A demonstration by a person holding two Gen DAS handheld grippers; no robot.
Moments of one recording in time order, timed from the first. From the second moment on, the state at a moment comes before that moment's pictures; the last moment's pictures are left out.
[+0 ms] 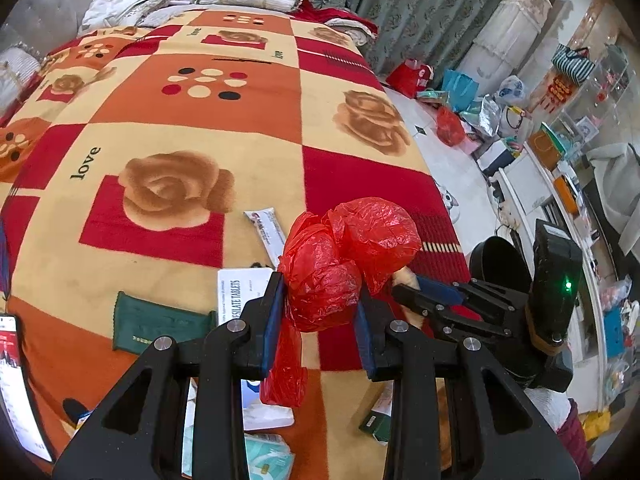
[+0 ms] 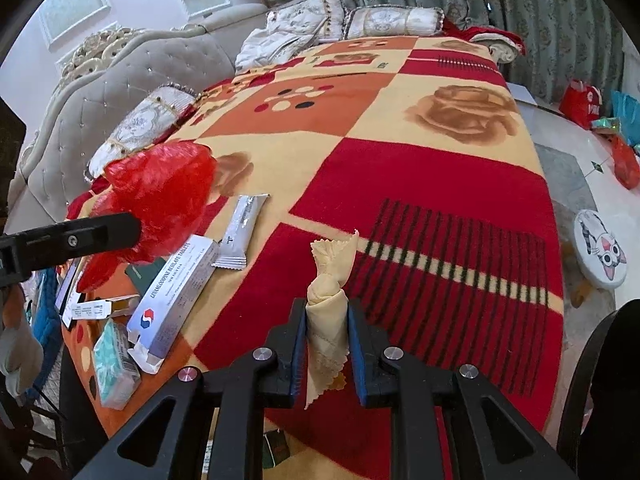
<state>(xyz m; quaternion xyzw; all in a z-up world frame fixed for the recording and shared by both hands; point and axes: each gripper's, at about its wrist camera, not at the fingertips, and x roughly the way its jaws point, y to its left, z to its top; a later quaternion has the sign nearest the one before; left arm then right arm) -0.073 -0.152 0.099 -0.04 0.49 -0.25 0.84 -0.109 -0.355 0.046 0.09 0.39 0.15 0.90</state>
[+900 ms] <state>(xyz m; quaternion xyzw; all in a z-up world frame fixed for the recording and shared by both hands) -0.092 -0.231 0.112 0.00 0.48 -0.29 0.82 -0.158 -0.414 0.071 0.11 0.35 0.11 0.92</state>
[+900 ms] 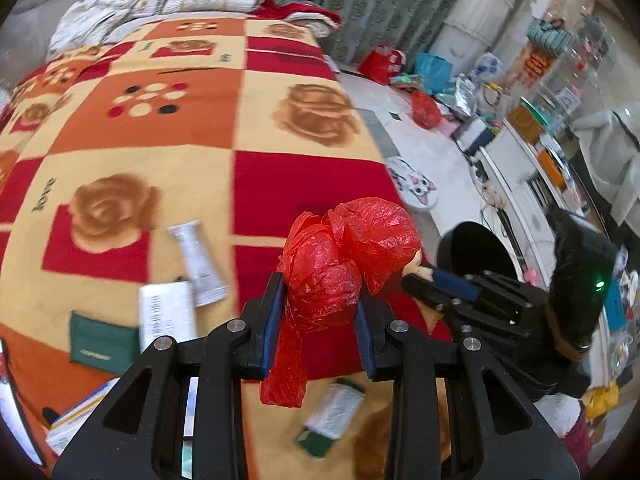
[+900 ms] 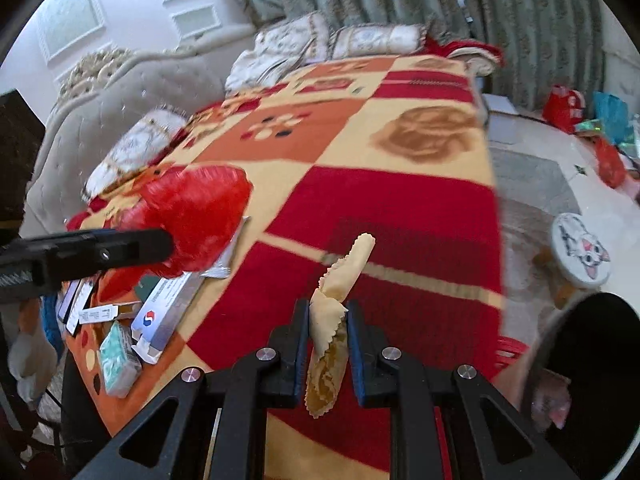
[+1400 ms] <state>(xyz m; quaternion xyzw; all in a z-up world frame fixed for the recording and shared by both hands) -0.126 -0.368 0.115 0.06 0.48 -0.37 0.79 -0.232 -0.551 0.066 0.18 0.32 -0.02 0.93</state>
